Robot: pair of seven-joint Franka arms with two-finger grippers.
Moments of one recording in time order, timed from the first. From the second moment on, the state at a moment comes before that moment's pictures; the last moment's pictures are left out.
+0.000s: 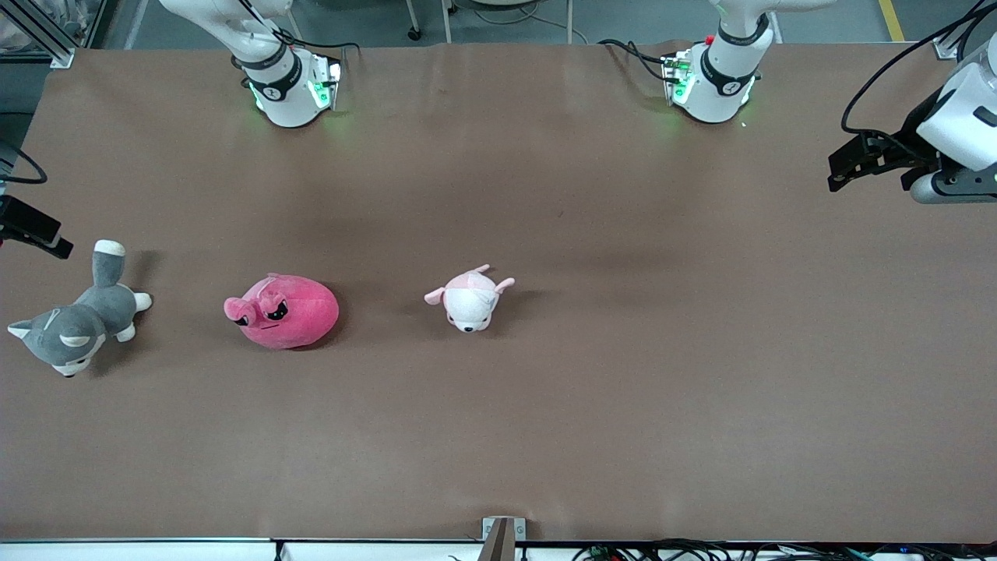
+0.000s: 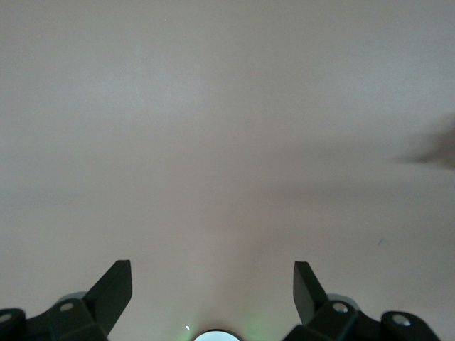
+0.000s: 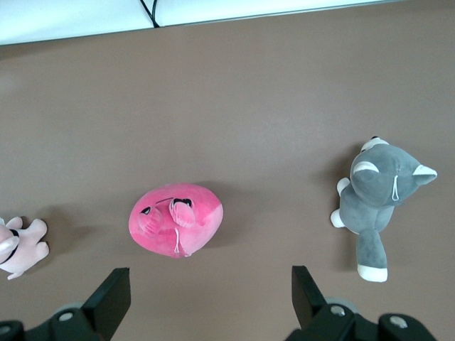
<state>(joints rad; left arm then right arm) -0.05 -0.03 -0.07 -1.56 0.02 1.48 -0.10 -0.04 0.12 -0.05 -1.36 0.05 1.57 0.00</state>
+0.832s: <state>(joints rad) -0.05 -0.03 -0.07 -1.57 0.02 1.48 -0.10 -0.03 -0.07 -0.06 -1.63 0.03 1.65 -0.03</state>
